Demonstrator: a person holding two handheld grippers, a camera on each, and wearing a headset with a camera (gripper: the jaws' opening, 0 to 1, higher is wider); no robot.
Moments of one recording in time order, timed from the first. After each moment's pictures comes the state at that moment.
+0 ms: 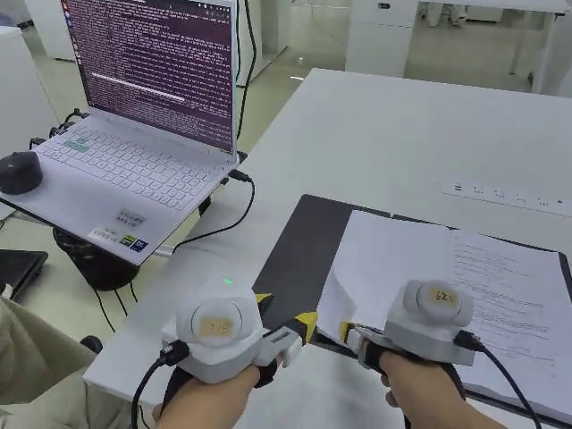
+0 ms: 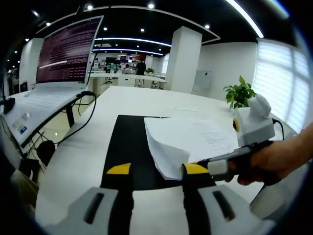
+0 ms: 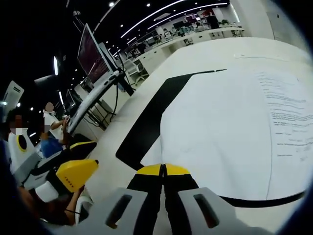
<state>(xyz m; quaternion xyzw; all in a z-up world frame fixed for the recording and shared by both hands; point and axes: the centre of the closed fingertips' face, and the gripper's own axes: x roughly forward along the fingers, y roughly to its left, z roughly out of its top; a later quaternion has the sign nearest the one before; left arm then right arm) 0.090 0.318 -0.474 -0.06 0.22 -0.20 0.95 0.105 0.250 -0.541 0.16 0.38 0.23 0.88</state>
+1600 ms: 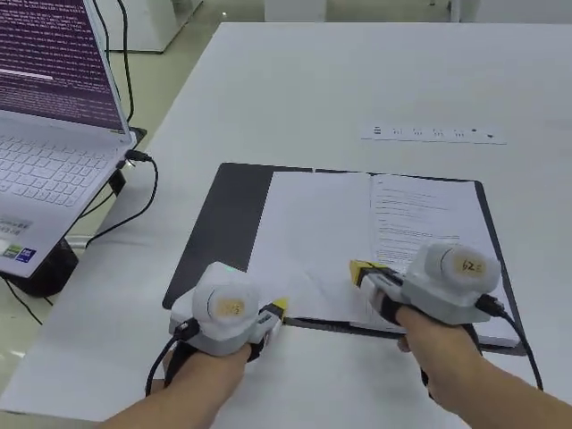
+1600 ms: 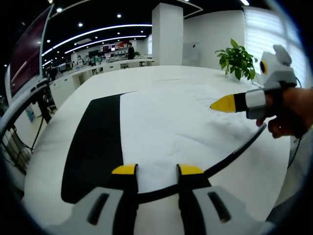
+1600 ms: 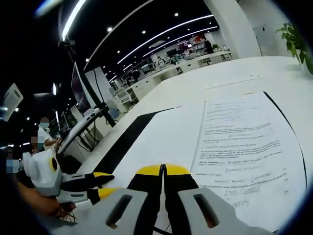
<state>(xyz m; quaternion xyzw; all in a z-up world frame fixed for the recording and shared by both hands) 0.121 0.249 -0.556 0.05 0.28 -0.23 0.93 0.152 0.119 -0.520 0.18 0.26 0.17 0.93</state>
